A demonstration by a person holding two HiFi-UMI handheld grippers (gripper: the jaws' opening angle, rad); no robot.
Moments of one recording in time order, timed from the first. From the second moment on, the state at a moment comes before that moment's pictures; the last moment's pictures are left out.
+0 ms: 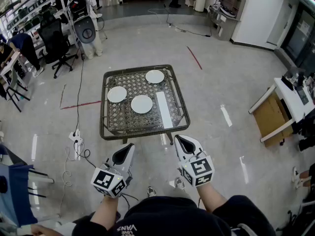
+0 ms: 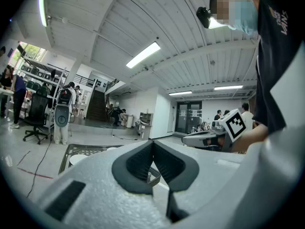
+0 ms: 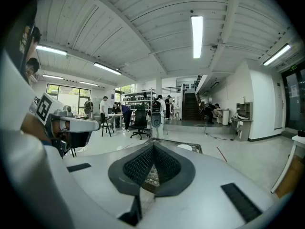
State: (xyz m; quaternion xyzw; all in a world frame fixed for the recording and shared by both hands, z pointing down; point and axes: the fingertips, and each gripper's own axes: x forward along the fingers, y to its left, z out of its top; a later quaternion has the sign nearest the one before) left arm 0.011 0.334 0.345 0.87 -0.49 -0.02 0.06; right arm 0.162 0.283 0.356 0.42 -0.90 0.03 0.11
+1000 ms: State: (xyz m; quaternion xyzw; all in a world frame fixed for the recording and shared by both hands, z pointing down) left arm -0.021 0.288 0.378 0.85 -0.52 -0.04 0.10; right arm 0.162 0.218 0.380 0.43 -0.89 0.11 0.04
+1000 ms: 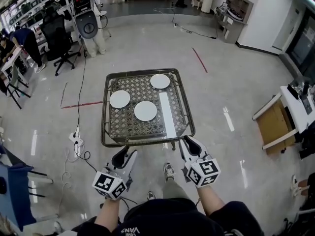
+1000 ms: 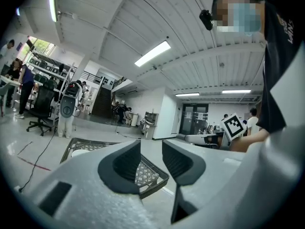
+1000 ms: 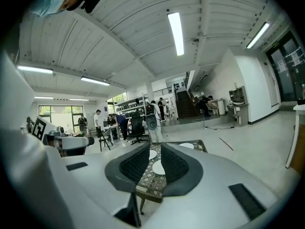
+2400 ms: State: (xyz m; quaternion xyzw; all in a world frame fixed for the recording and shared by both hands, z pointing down) left arm -0.076 0.081 0.472 0.75 -0.63 -0.01 0.22; right arm 0.104 -0.025 0.497 0.31 -0.91 0.23 0.14
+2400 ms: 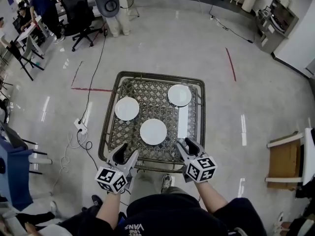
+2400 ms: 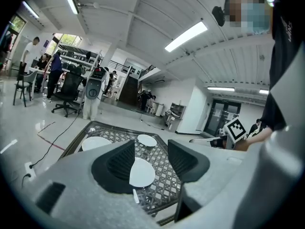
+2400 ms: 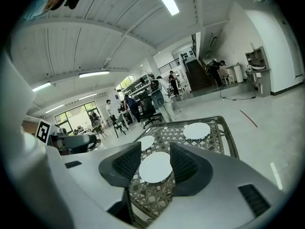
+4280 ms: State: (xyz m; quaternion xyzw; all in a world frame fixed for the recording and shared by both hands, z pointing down) left arm -0.286 -0.064 0.691 0.62 -0.60 0.01 0.50; right arm -0.193 -0.166 0.689 0.26 -0.83 0.36 0.33
